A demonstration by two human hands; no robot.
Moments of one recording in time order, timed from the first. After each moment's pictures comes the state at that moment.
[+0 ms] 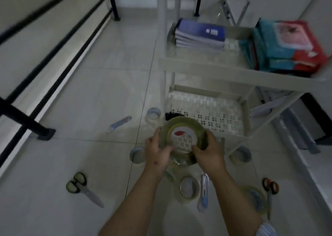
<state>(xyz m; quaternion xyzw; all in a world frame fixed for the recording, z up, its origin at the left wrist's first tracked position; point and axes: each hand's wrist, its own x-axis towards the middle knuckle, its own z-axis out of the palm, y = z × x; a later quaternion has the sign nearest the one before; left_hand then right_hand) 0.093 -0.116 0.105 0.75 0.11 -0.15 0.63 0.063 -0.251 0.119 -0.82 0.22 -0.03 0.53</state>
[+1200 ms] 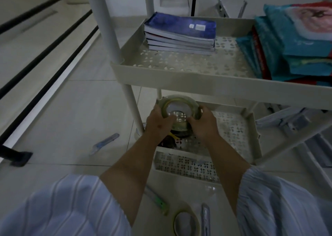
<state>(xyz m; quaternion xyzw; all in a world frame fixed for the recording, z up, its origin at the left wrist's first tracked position) 0.251 -0.199 0.094 0.84 0.02 -0.14 0.52 0.227 -0.325 0.081 -0.84 0.22 -0.05 0.48</state>
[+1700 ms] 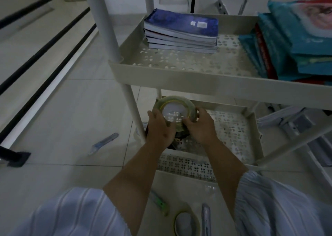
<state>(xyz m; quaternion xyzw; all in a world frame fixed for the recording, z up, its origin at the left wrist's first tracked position) 0.242 -0.200 0.081 0.91 -0.01 -0.13 0.39 0.228 -0.323 0.065 -0.83 0.17 -0.07 0.52</state>
